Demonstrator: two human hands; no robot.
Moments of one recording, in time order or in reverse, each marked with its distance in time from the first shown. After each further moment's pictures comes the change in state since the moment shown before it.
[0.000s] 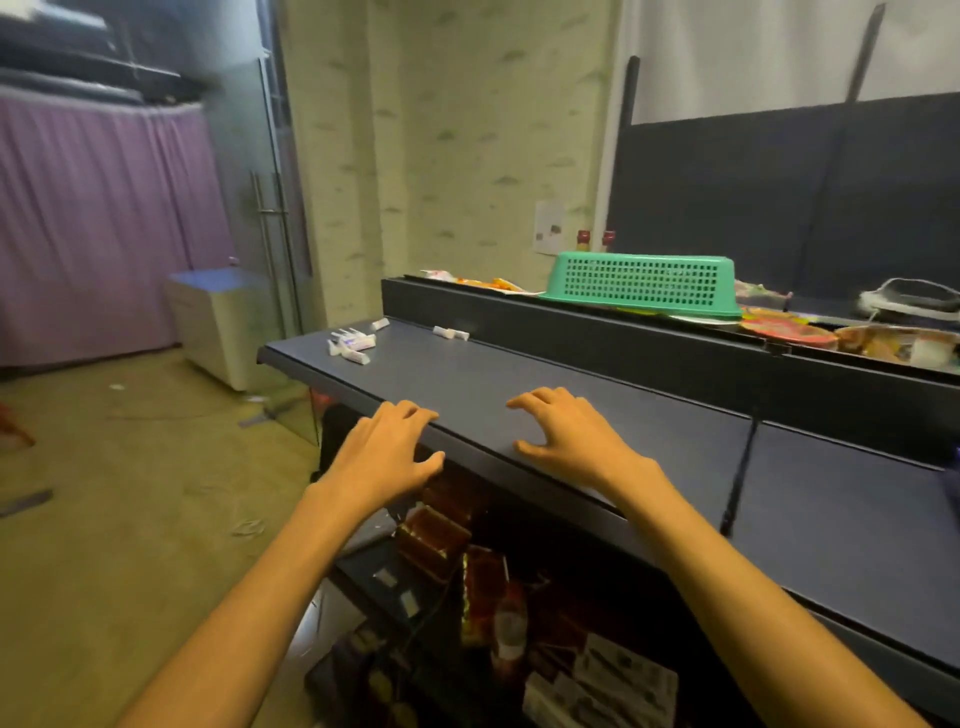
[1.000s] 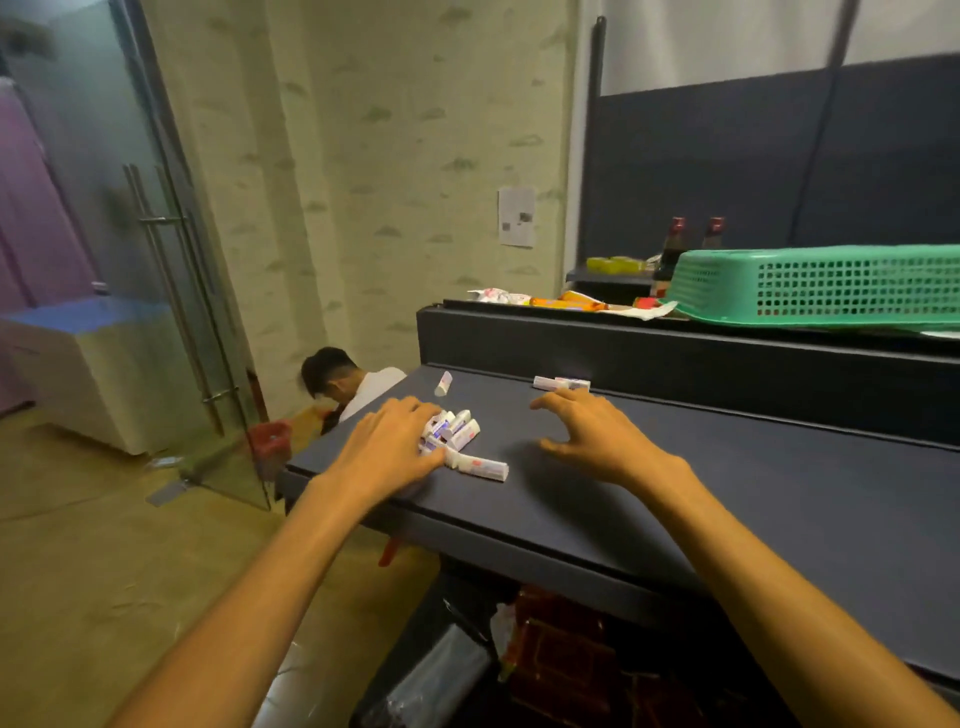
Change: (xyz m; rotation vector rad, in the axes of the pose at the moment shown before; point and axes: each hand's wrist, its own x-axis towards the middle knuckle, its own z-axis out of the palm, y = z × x) left_hand 0.299 -0.361 0.082 -0.089 -0.077 0.229; right_hand 0.375 -0.067 0.137 -0.004 -0.007 0.325
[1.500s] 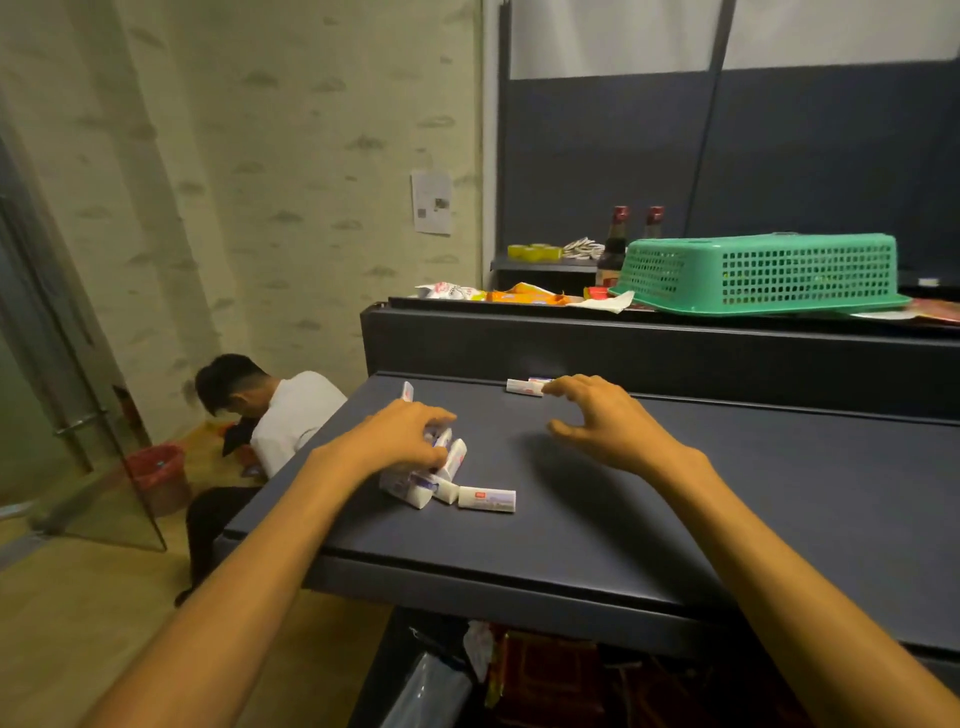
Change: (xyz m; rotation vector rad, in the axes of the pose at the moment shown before) left_hand 0.101 -0.030 0.031 -0.197 -0.369 0.177; right_hand 0.030 0.015 0.006 0.017 0.052 0.267
